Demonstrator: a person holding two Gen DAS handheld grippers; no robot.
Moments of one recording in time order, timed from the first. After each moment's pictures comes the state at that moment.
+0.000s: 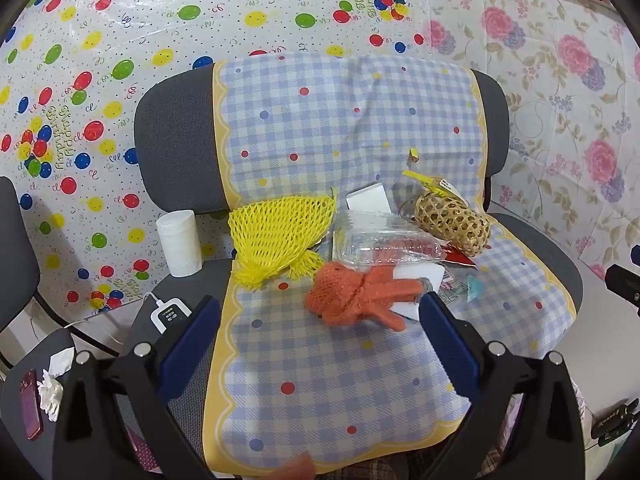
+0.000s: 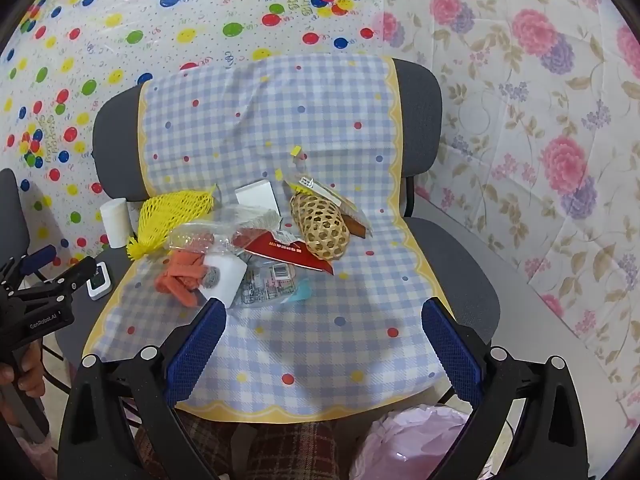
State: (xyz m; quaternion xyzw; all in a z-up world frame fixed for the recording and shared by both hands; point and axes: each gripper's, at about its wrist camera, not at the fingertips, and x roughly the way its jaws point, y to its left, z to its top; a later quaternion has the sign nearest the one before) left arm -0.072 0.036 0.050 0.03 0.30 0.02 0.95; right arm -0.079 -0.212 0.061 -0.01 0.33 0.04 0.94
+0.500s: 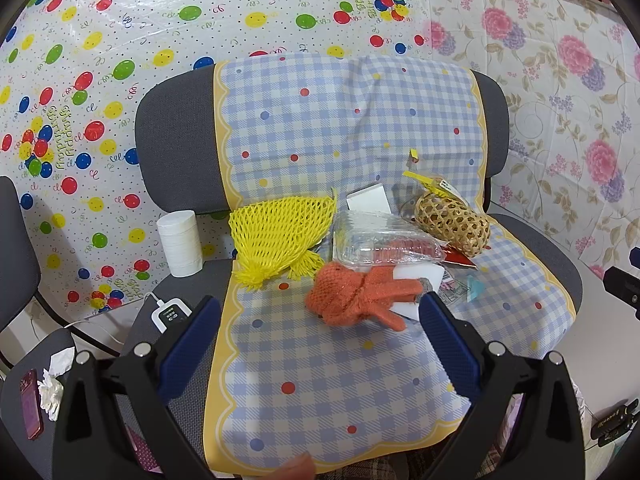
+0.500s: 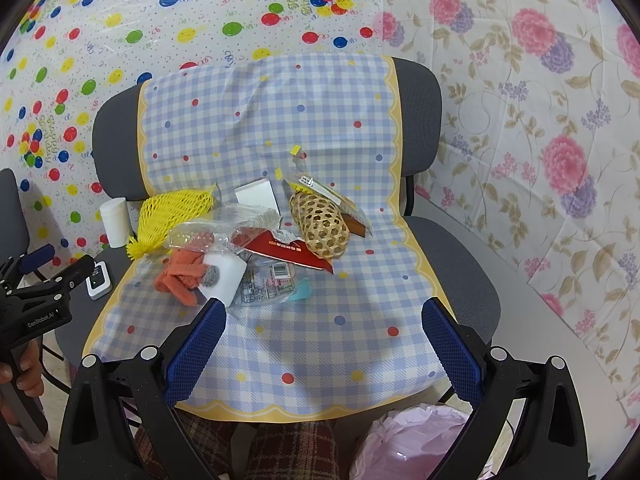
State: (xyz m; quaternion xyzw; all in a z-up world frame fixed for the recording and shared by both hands) left arm -0.072 0.035 0.050 0.03 0.30 0.02 0.95; right arm -0.080 -0.212 0.059 -0.01 0.33 0.04 0.94
